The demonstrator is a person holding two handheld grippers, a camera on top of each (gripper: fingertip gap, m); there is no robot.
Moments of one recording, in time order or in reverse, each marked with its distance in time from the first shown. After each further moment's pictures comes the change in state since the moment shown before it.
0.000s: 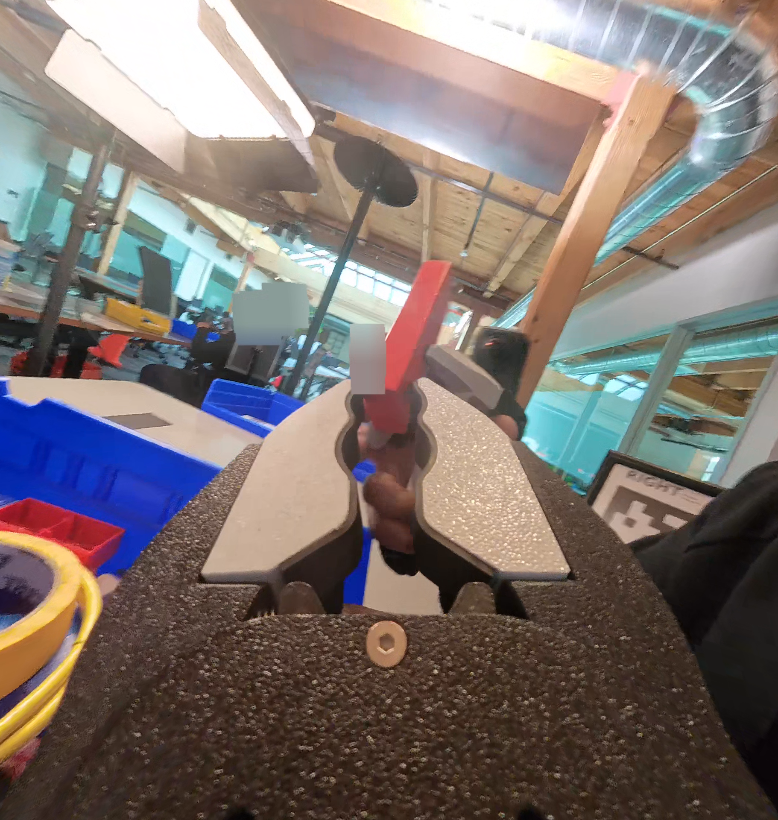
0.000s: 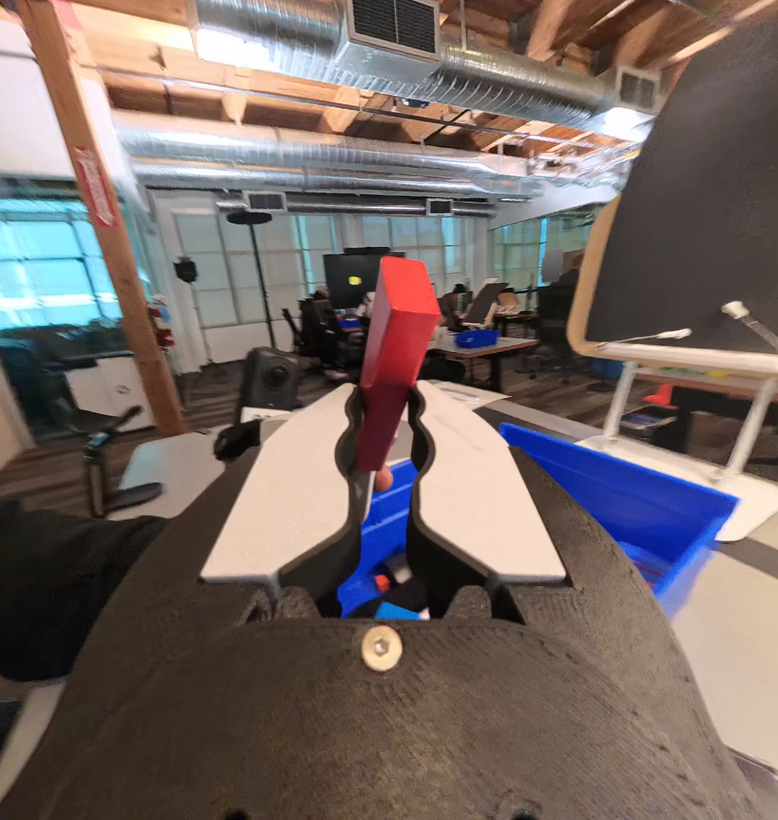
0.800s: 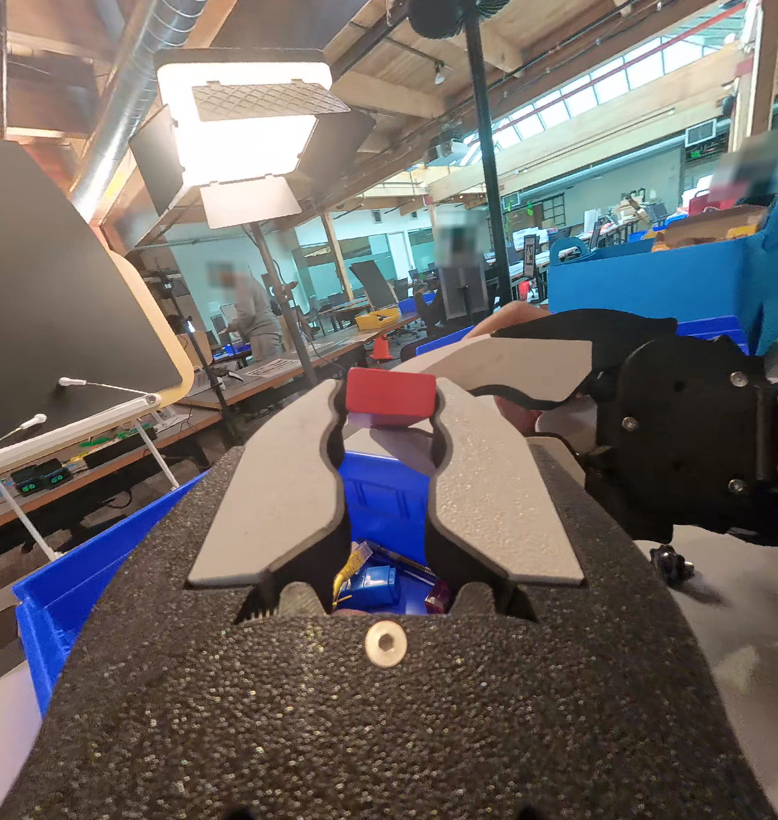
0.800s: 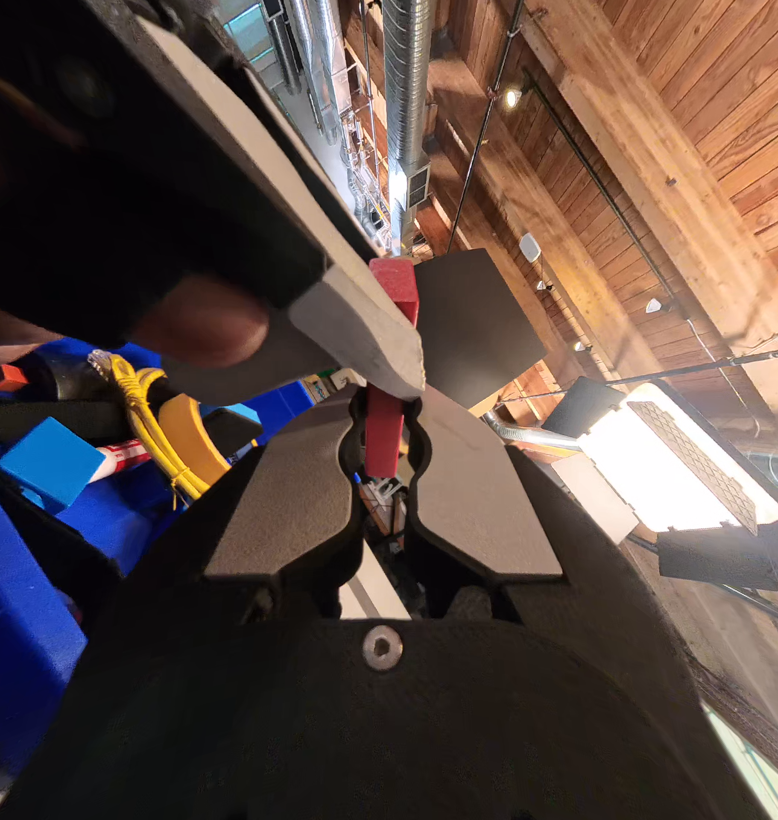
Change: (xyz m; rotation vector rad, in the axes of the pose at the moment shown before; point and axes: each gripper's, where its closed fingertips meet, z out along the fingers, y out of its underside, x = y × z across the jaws) left arm 0.004 0.024 0.007 -0.220 -0.357 0.812; right arm 0.007 0.041 -0.014 -0.228 0.474 -1.290
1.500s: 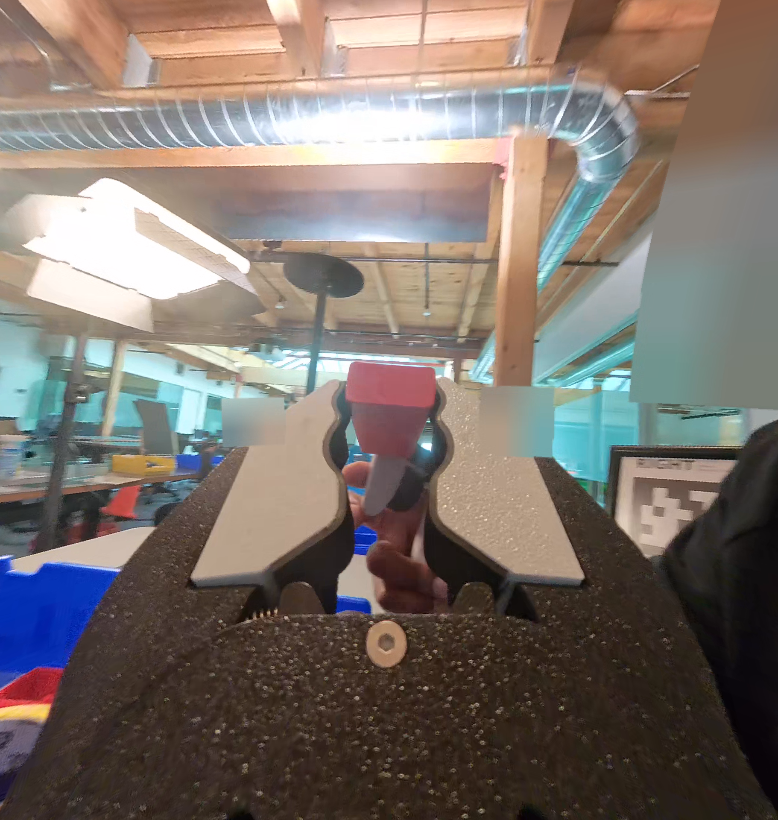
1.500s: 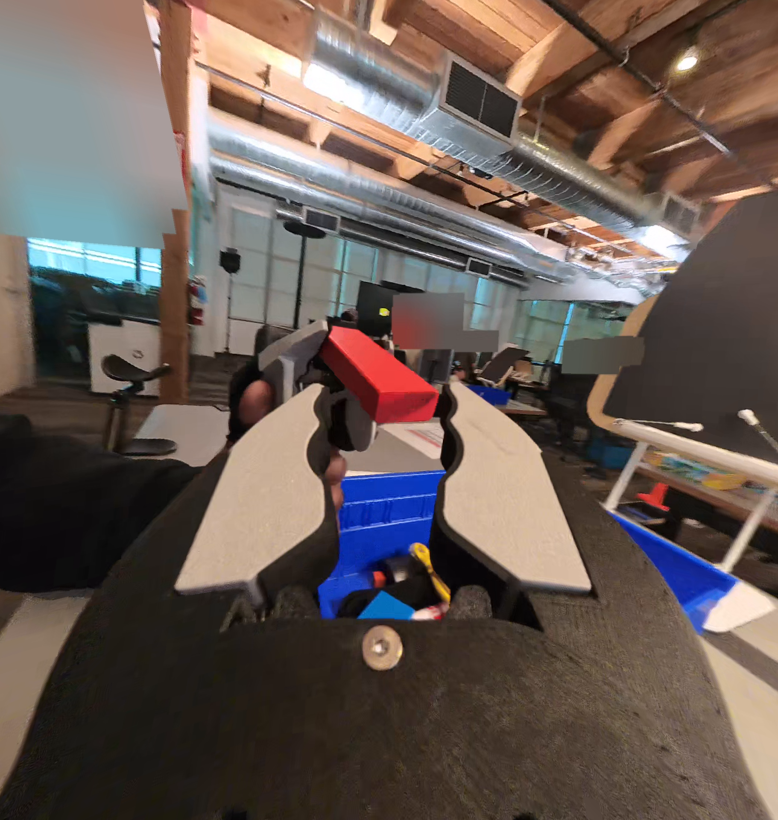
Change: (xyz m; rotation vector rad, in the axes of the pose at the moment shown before) left arm -0.016 -0.056 -0.042 0.509 0.384 -0.561; right arm 0.032 -0.044 -0.031 0.441 -0.486 1.081
